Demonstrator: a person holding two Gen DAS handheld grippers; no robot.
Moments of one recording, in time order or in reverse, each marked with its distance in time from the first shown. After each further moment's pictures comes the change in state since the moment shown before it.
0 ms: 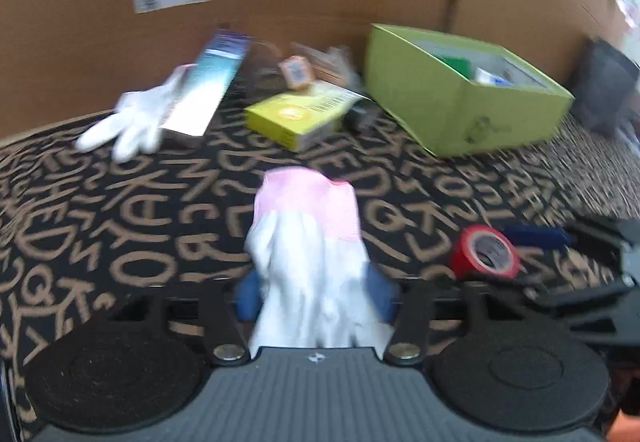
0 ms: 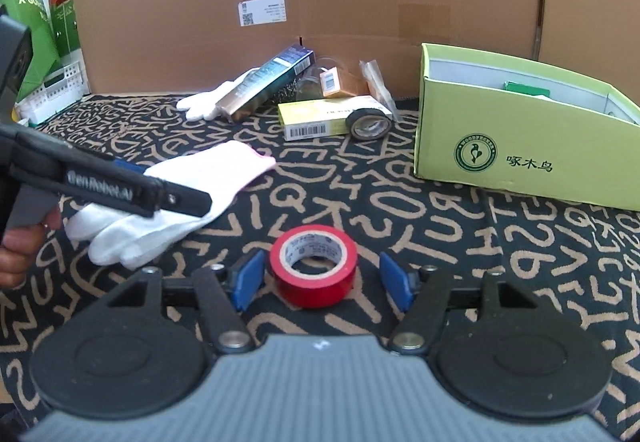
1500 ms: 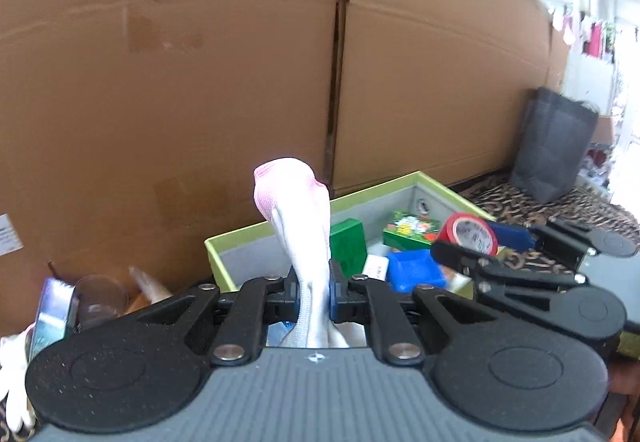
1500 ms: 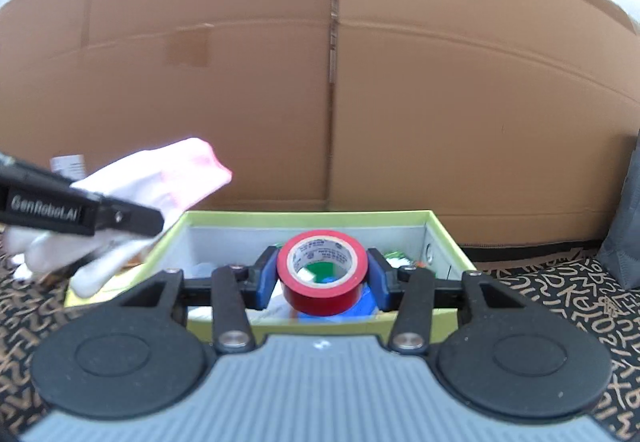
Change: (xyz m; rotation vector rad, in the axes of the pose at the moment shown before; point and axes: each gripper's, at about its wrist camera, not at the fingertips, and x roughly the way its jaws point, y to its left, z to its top) left arm 0.060 -0.129 0.173 0.161 -0.225 -0.095; right arm -0.019 -0.173 0.098 0.128 -0.302 -0.350
